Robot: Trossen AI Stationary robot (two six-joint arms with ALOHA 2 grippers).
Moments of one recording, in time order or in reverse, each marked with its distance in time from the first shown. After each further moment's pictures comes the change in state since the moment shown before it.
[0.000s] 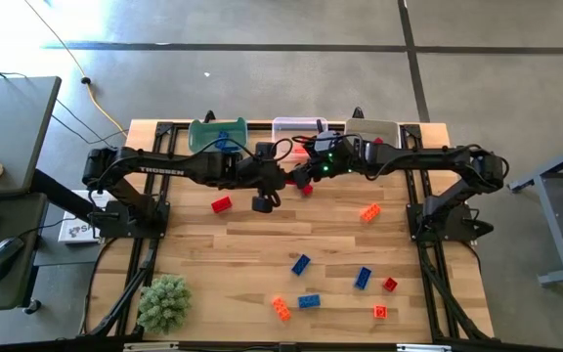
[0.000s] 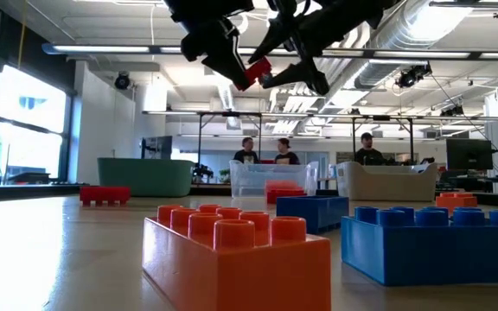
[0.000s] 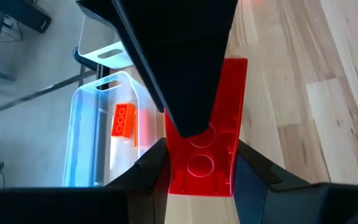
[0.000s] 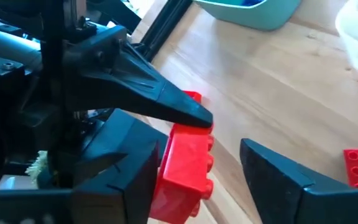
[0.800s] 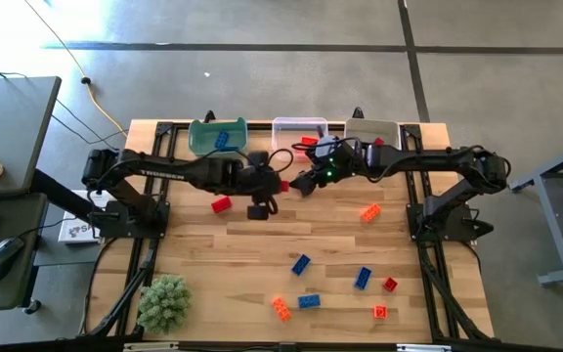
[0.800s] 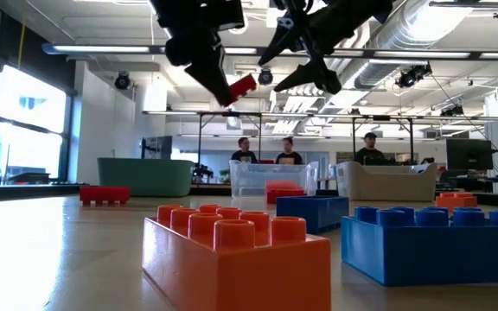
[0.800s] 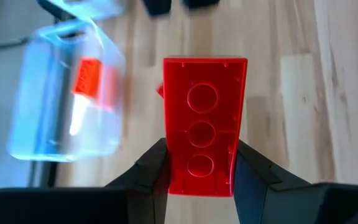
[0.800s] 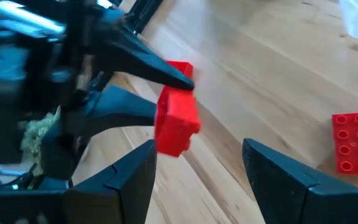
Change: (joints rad) left arm -0.040 0.001 -0.037 -0.105 0.000 -0.202; right arm 0.022 -0.024 0.000 -0.113 -0.015 -0.013
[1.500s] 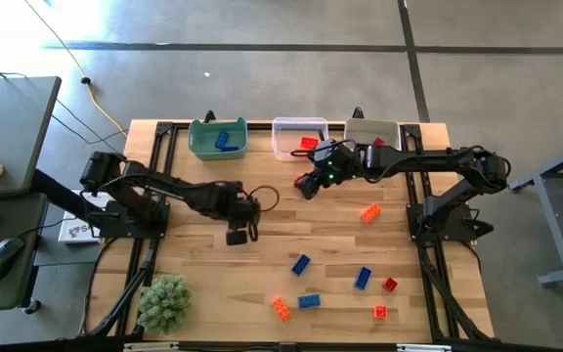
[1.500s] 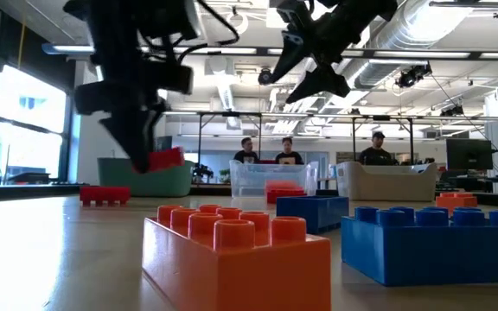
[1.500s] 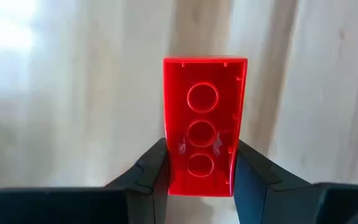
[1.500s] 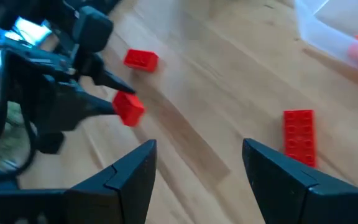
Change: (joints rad) left arm -0.137 0.002 -0.283 -0.103 0.053 -0.403; right arm 0.012 0.000 0.000 -0.101 0.093 -0.095
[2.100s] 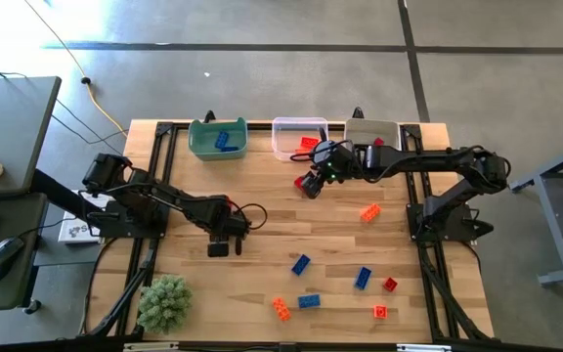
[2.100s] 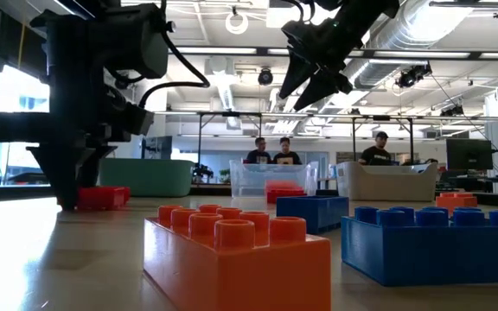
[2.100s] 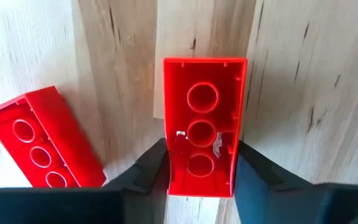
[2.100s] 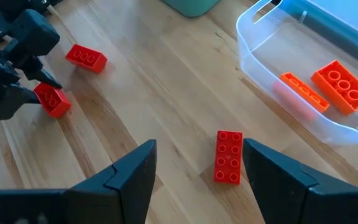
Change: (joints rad) left arm -0.073 0.054 -0.149 -0.059 0.101 -0.086; right arm 0.003 0.000 0.000 -0.066 0.199 -0.223
